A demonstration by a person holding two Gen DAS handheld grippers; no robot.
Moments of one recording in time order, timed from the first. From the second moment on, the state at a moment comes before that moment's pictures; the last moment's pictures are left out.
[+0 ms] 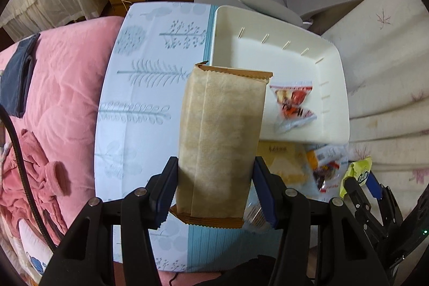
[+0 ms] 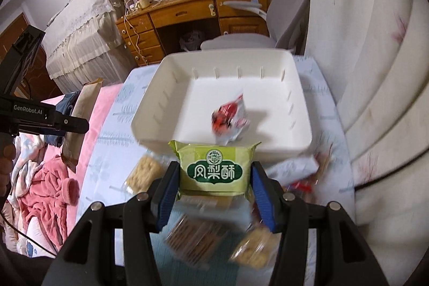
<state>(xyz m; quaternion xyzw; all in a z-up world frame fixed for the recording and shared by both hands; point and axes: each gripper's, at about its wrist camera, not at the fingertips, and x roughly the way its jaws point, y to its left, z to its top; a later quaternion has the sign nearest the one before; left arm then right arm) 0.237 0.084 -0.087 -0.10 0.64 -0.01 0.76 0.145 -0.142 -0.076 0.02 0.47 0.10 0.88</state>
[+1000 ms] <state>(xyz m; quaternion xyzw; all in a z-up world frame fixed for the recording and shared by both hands) 0.299 0.001 -0.094 -0.13 0.58 -0.02 0.80 0.231 -0.212 -0.115 0.05 0.47 0.14 0.87</state>
